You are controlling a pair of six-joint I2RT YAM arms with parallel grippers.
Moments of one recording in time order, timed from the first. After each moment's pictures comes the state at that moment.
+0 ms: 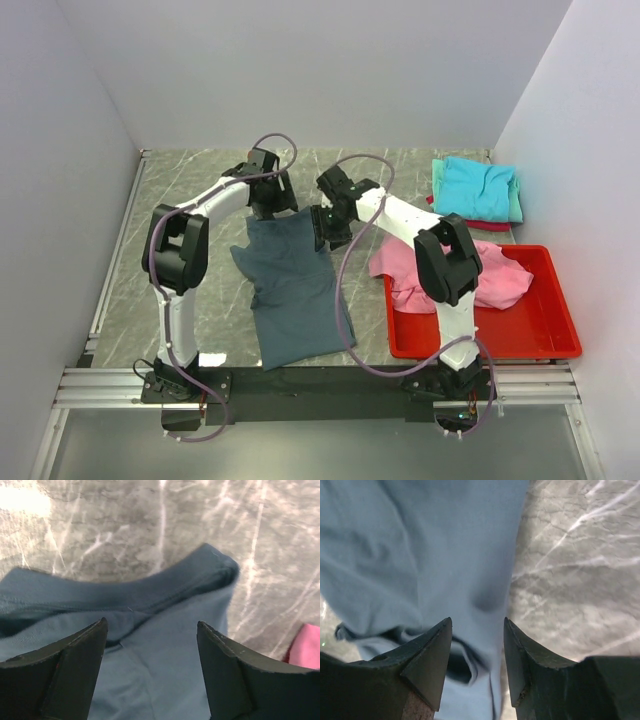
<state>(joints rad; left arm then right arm) -0.35 2.06 1.59 -0.48 0.09 -0.62 0.61 2.04 1.65 -0.79 -0.16 0.42</state>
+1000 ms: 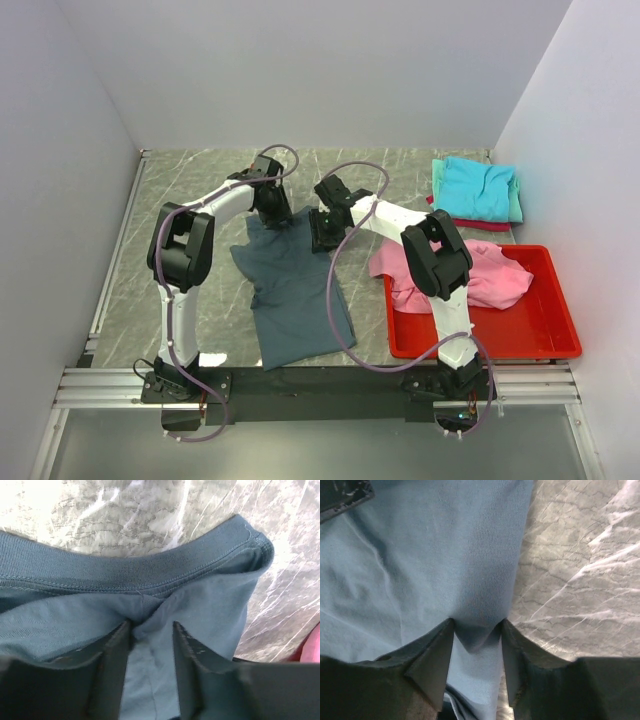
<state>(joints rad) -0.37 2.11 1.59 -0.56 0.11 -0.68 0.61 2.12 1.57 -0.57 -0.14 0.44</state>
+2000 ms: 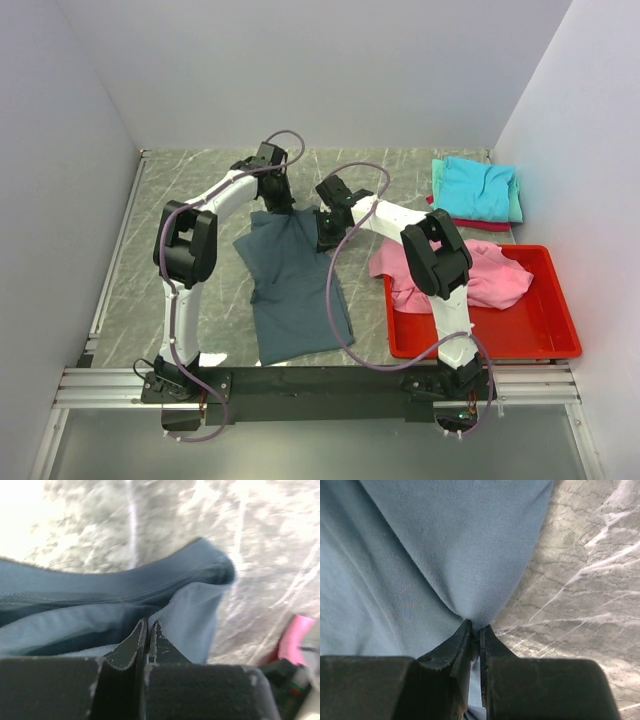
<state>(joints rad) -0.37 2.16 1.75 -0.60 0.13 -0.62 0.60 2.13 1.56 -0.56 -0.15 0.46</state>
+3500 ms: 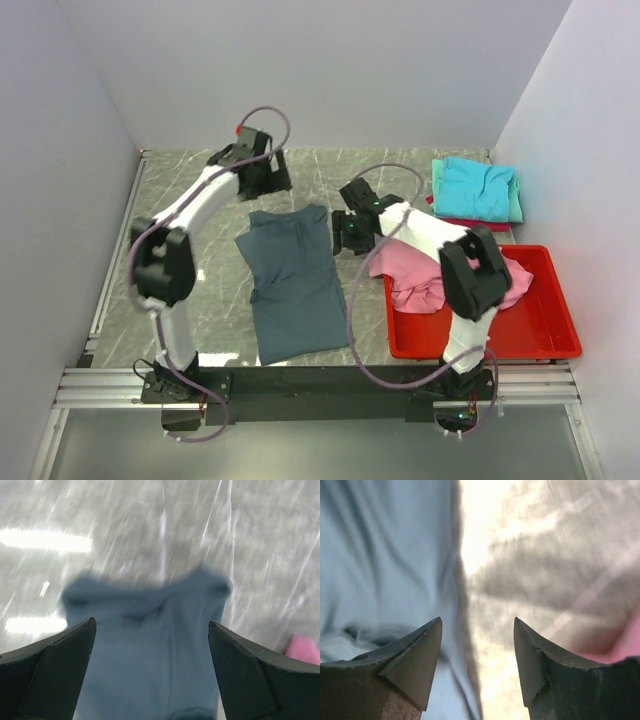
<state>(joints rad) -0.36 2.04 1.82 -0.64 -0.07 -0.54 0.55 1.89 1.35 -0.59 -0.04 0.49</state>
